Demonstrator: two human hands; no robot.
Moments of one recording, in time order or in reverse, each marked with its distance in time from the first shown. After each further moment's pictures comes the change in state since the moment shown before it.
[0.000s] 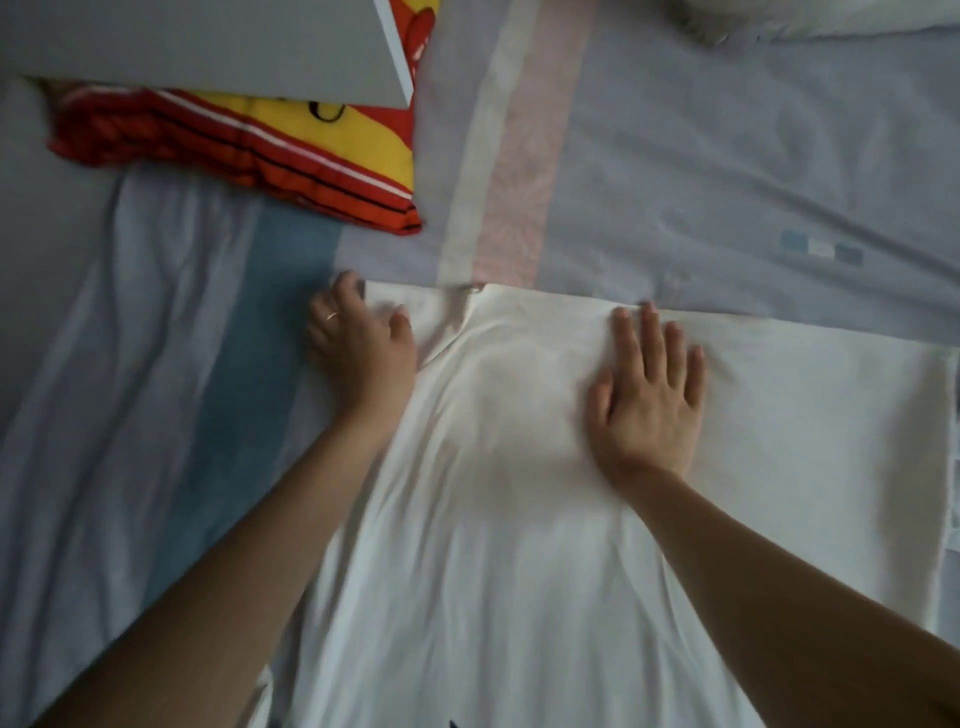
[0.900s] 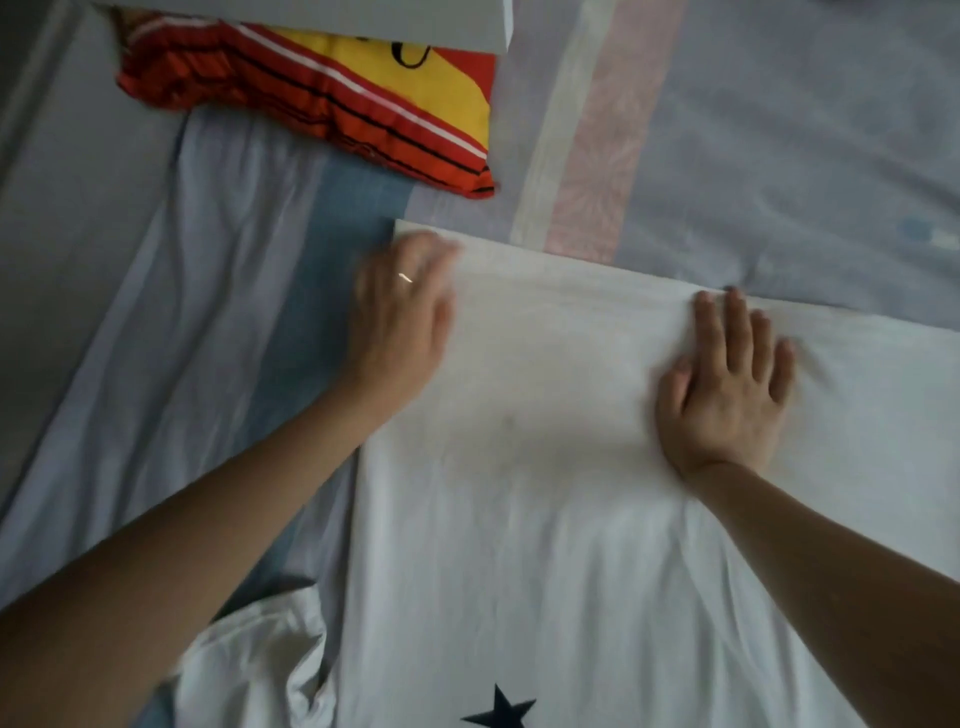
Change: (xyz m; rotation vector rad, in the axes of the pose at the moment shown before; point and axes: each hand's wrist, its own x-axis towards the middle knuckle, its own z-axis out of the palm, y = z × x) left_hand 0.016 -0.051 -0.022 0.135 -0.014 0.707; right_hand 0.000 -0.003 -0.001 -0.001 0.014 0.004
